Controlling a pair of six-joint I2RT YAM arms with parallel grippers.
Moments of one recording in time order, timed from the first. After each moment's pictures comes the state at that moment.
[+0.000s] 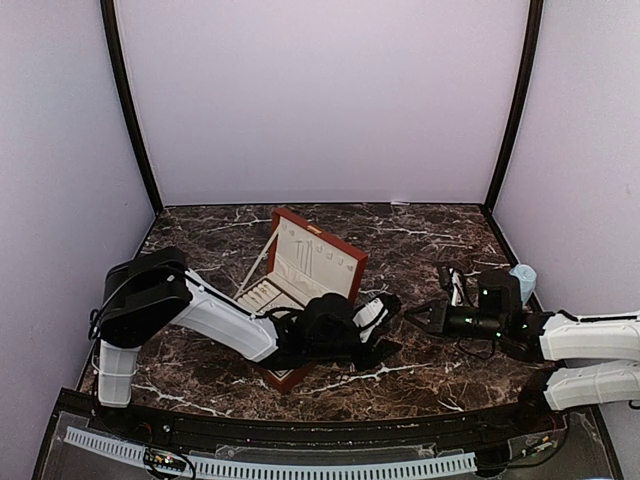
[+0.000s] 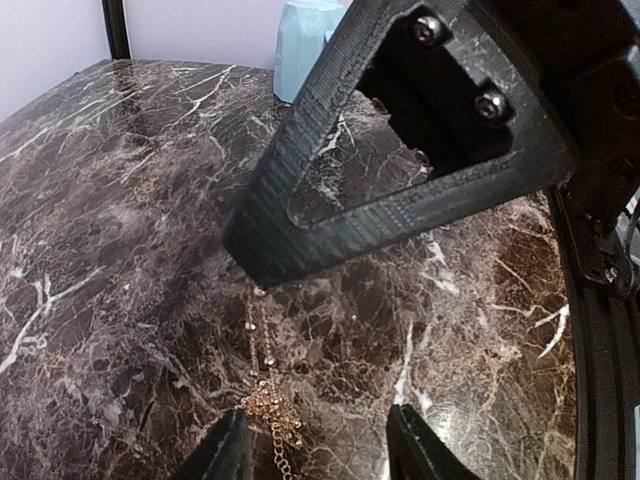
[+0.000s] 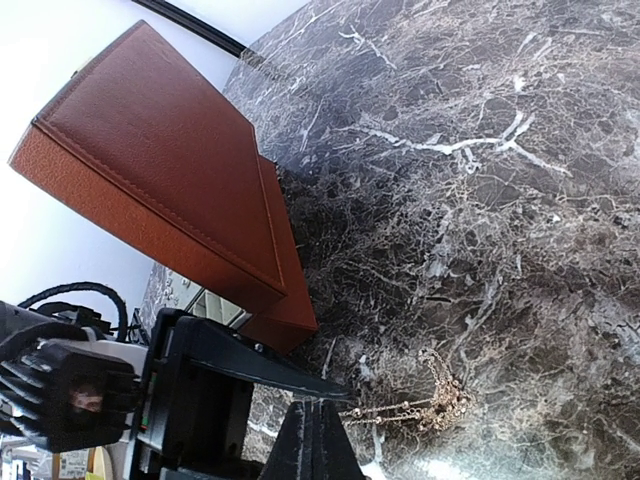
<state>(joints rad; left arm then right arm) -1.20 2.10 1.13 0.58 0.04 -0.06 0.66 1.02 0.27 0.32 -0.34 0.78</state>
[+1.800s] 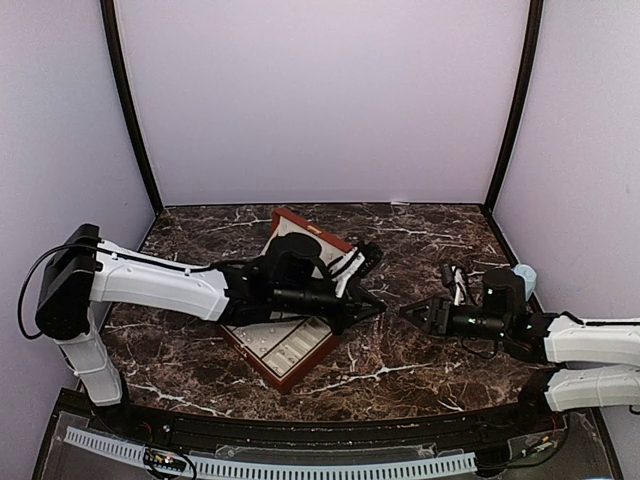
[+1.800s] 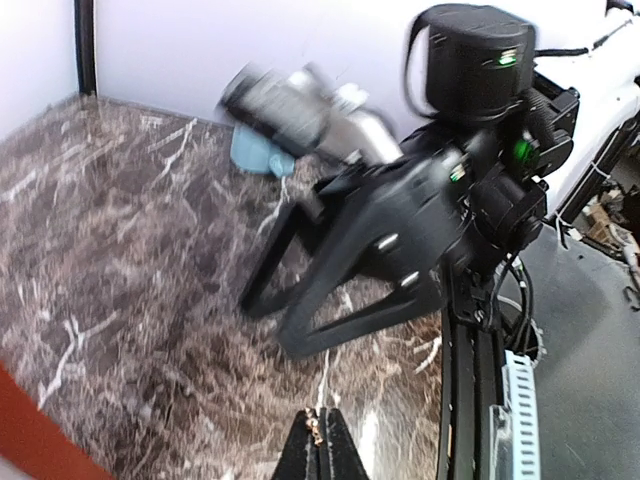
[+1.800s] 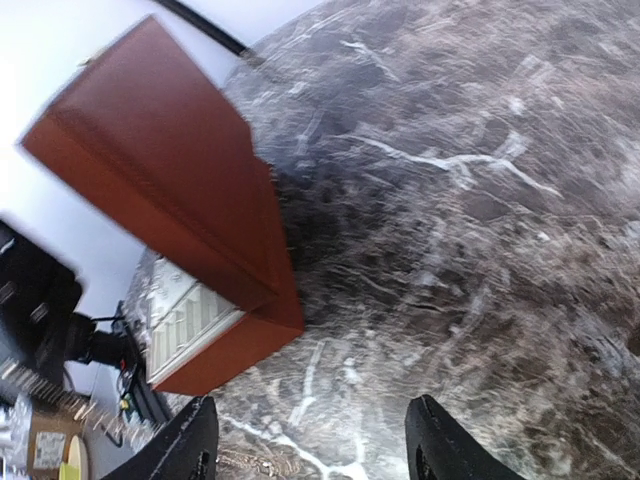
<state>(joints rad) -1.11 1.78 1.14 0.29 0.28 -0.13 0.65 0.98 0.27 0.29 -0.33 0.70</state>
